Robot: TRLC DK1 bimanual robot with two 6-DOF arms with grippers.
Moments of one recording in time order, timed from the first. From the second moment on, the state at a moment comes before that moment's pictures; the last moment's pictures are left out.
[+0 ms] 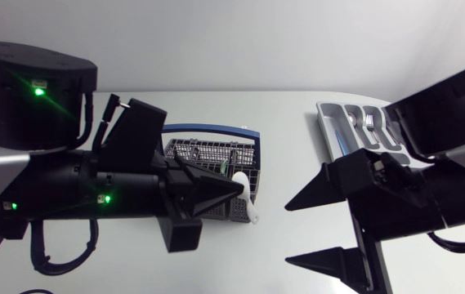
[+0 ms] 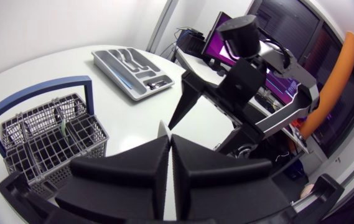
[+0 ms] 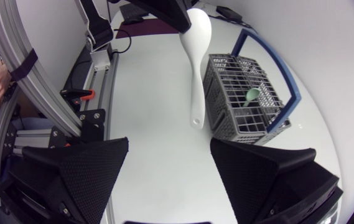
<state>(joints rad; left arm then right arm) -0.82 1.08 0.83 -0.22 0.40 -0.24 0.57 1.00 0.81 -0.77 -0.57 -0.66</state>
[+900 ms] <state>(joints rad) -0.94 1.10 0.83 -0.26 0.48 -0.20 0.59 1.14 0.86 -0.79 -0.81 -0.77</state>
